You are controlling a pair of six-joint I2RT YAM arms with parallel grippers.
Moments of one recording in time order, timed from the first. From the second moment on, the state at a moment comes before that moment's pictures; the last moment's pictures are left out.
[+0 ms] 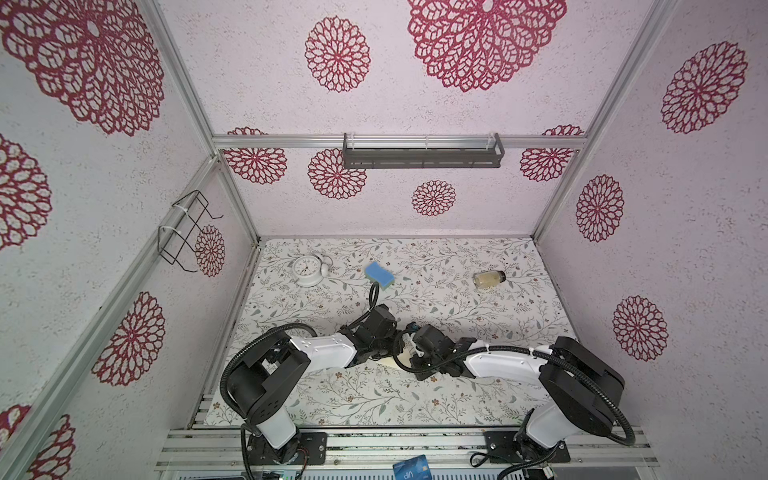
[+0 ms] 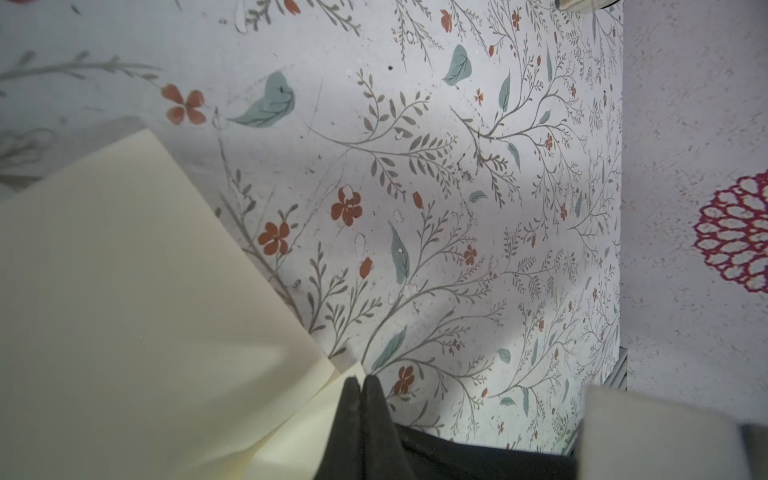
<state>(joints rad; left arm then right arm) -0.77 1.69 0.76 0.09 0.18 -0.89 0.88 1.57 0.74 -0.23 -0.02 0.37</state>
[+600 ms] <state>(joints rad) -0.73 1.58 0.79 0.06 0.14 -0.90 0.85 1.39 0.71 -0.33 -0.07 0.39</state>
